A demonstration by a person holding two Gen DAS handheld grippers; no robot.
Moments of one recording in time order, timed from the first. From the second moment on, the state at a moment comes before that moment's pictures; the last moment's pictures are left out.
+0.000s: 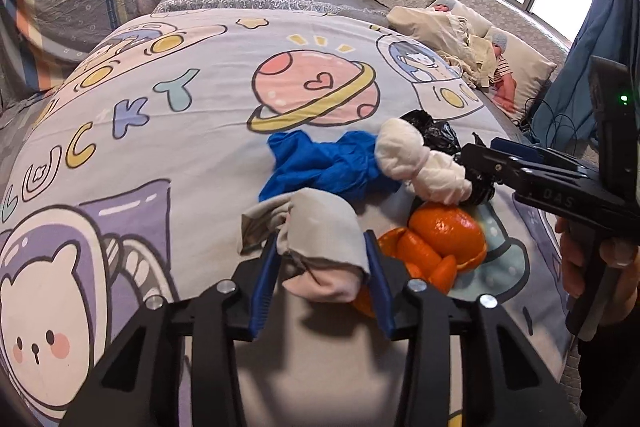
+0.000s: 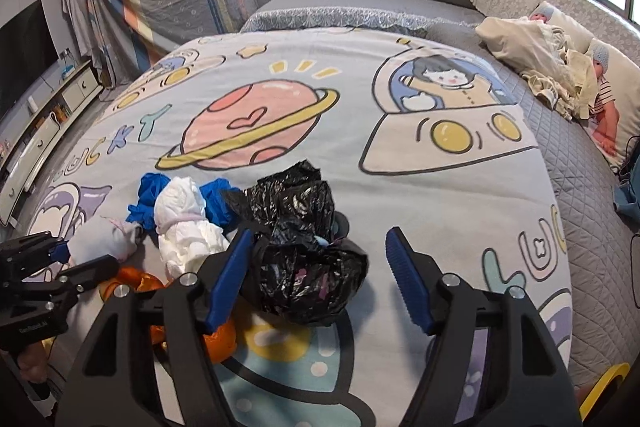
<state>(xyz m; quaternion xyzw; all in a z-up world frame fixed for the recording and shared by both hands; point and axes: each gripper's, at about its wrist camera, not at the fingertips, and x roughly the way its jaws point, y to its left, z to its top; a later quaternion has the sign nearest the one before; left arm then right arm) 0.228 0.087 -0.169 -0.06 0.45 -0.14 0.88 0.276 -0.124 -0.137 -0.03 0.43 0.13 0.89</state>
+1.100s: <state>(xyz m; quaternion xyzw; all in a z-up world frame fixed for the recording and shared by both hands) 0.196 0.129 -0.105 -0.08 0.37 -0.12 0.92 0.245 -0.173 -0.081 -0.02 0.36 0.06 0.93</state>
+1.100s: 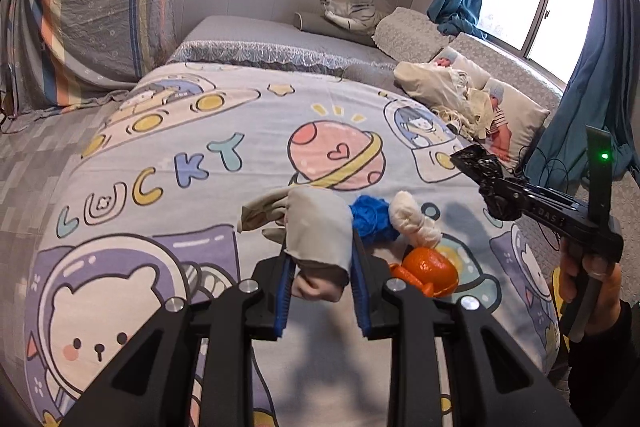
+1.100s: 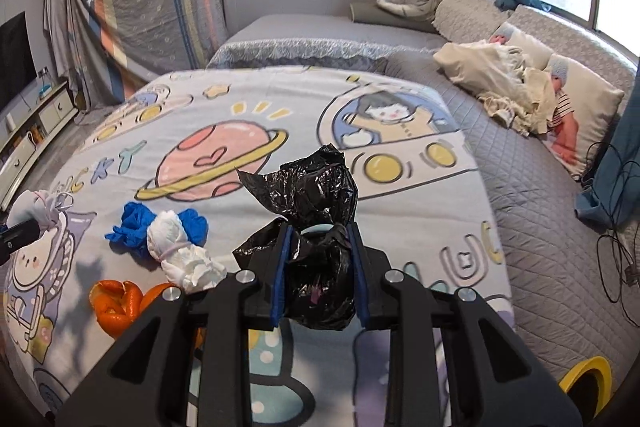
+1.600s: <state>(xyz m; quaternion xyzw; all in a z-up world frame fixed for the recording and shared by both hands) 0.179 0.090 -0.062 -0.06 0.33 -0.15 0.93 0.188 -0.220 -0.022 0.01 0.28 0.04 0.96</state>
